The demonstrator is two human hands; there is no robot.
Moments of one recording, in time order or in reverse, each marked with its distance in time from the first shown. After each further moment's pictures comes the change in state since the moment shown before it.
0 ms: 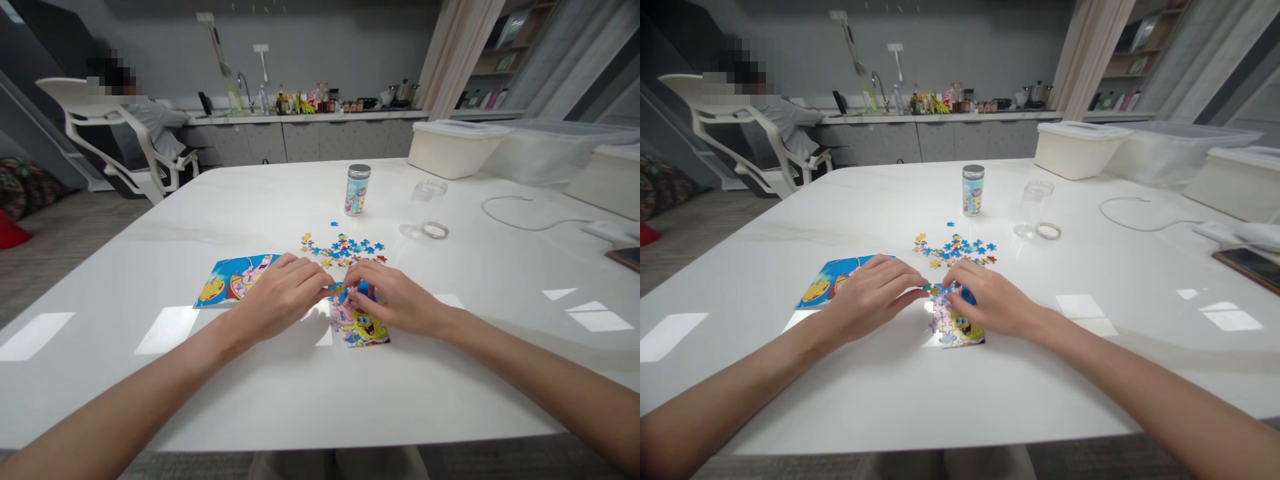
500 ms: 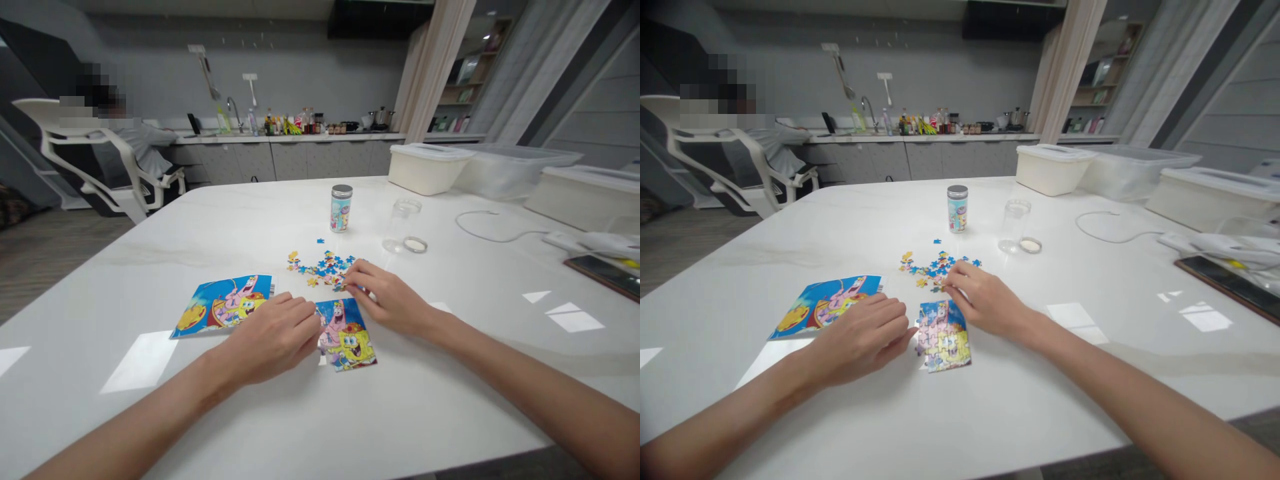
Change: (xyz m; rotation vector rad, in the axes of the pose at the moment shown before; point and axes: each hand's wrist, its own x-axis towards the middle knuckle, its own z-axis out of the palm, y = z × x) left_hand 0.000 0.014 0.003 0.034 0.014 0.138; right_hand 0.004 0.013 -0.013 -0.185 0.096 0.005
